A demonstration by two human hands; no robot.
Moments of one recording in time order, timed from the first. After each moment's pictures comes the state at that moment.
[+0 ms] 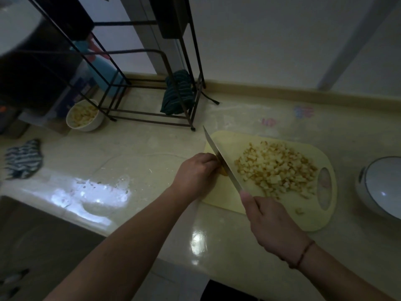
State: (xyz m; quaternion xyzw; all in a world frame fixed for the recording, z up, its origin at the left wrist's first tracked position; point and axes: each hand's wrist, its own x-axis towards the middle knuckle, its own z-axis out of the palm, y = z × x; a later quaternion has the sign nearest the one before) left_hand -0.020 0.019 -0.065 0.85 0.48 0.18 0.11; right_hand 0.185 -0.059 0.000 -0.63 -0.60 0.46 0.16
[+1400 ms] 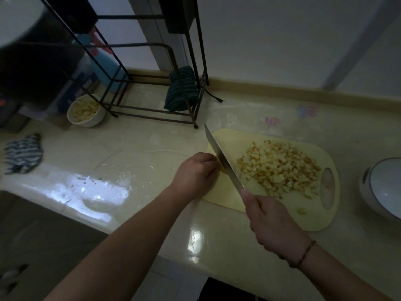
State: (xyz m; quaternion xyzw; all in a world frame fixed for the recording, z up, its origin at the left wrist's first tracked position) left_hand -0.028 0.015 -0.073 0.83 0.49 0.21 0.12; right_hand 0.180 -0.061 0.003 -0.62 -0.58 0.49 0.16
